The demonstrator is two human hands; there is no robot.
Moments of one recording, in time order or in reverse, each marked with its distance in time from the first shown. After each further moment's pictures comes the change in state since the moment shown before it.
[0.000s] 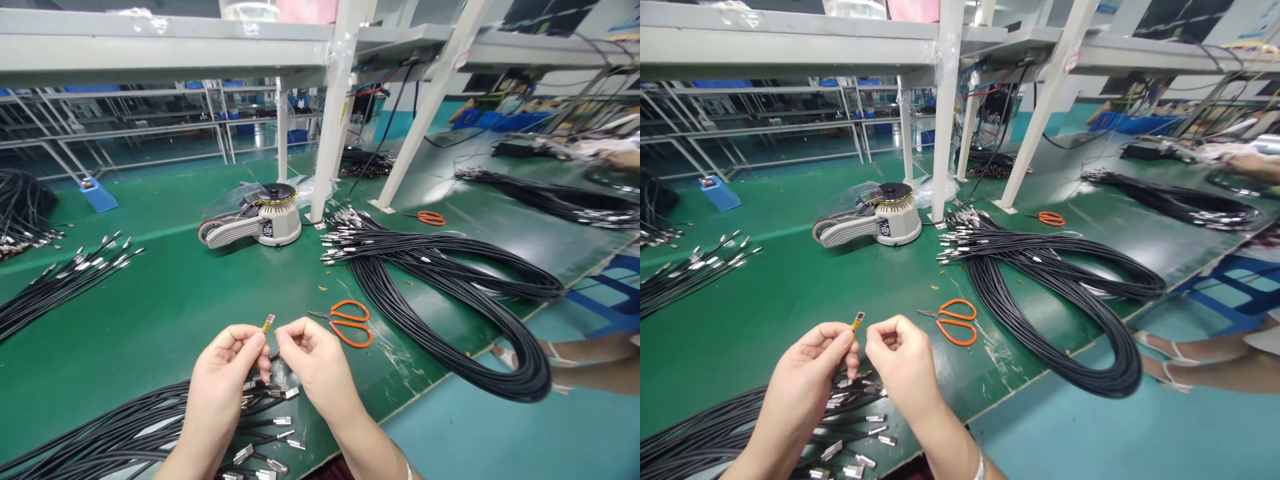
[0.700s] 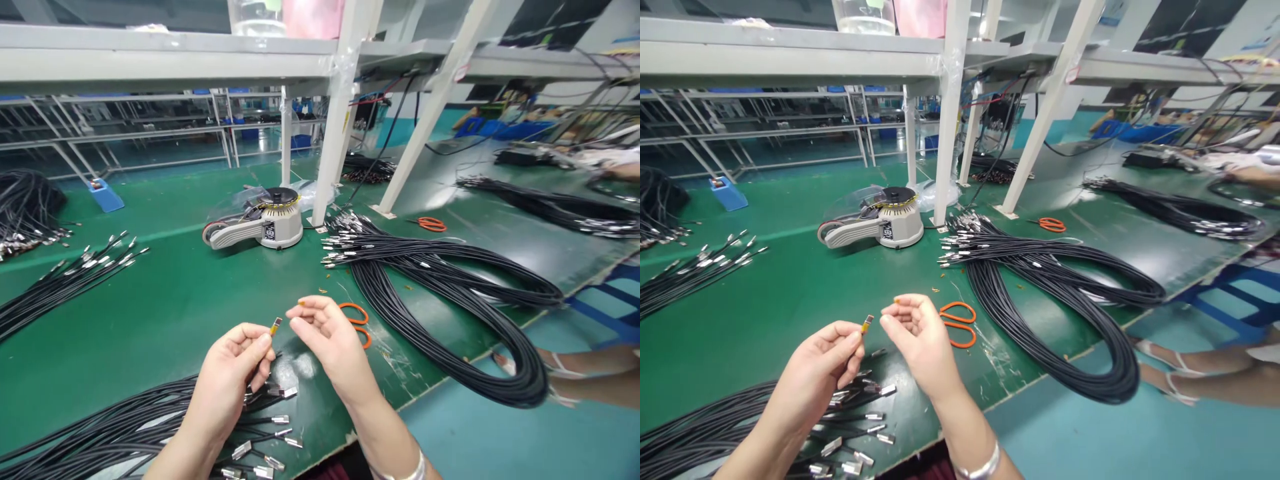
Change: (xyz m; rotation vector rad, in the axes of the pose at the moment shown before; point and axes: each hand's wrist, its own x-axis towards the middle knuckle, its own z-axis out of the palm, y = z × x) left_hand 0.000 0.004 0.000 -0.088 -0.113 -0.117; right_hand 0.013 -0.003 -0.023 0.146 -0.078 -0.128
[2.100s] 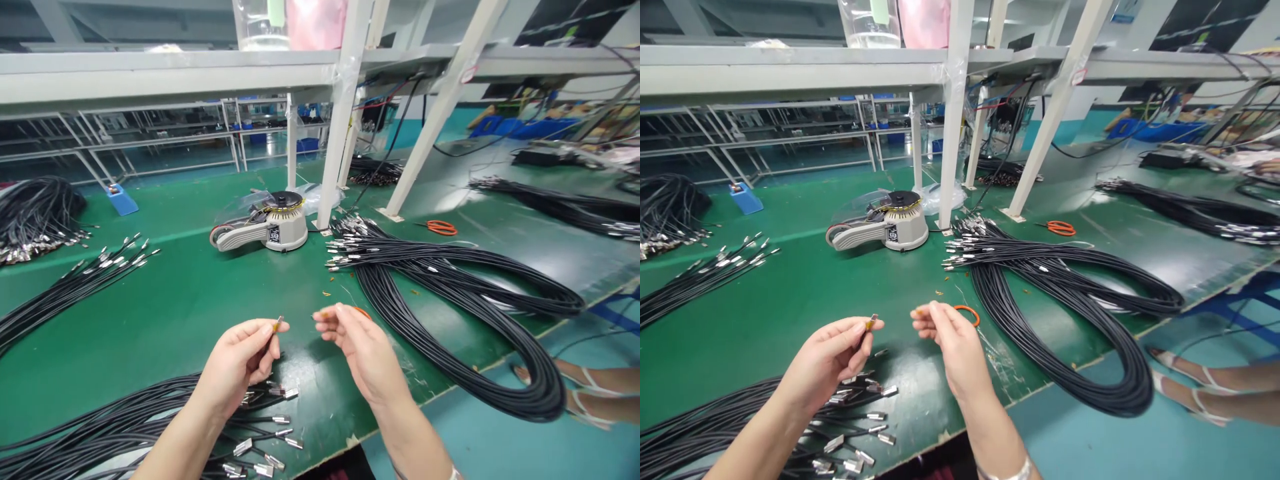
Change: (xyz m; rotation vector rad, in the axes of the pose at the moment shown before) left_hand 0.008 0.009 0.001 -0.047 -0.149 -0.062; right_hand 0.000 -0.005 -0.033 0.089 0.084 0.066
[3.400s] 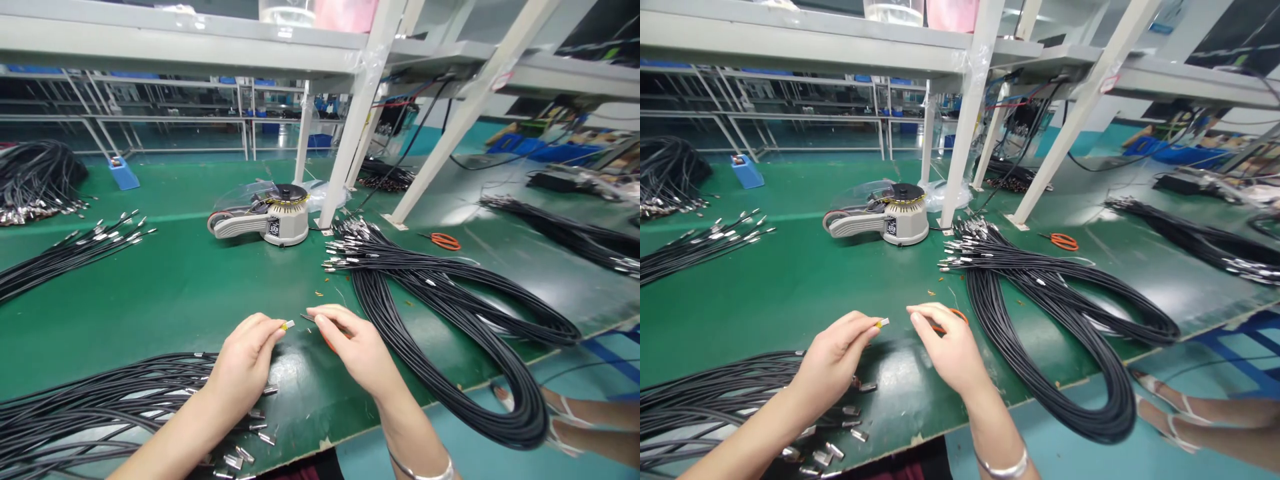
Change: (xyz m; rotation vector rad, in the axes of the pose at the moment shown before) left_hand 0.009 -0.030 0.016 1.079 0.145 0.633; right_hand 0.015 -0.011 -0.028 -0.720 -0.215 -0.186
